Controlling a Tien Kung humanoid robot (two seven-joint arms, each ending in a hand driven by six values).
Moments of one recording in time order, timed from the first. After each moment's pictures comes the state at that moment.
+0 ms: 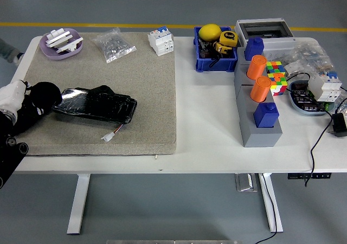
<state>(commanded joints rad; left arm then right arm) -0.42 0.42 -1.12 -0.99 2.01 0.16 0.42 0.13 -0.43 0.73 0.27 -0.01 -0.06 -0.15</state>
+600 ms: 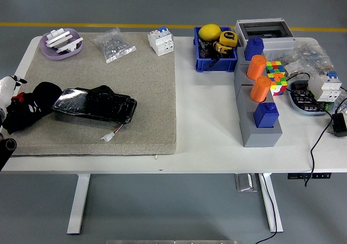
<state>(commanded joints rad) -0.33 0.46 -1.29 -1.19 1.96 0.07 0.48 0.12 -0.43 0.73 0.26 -0.02 -0.06 -0.15</state>
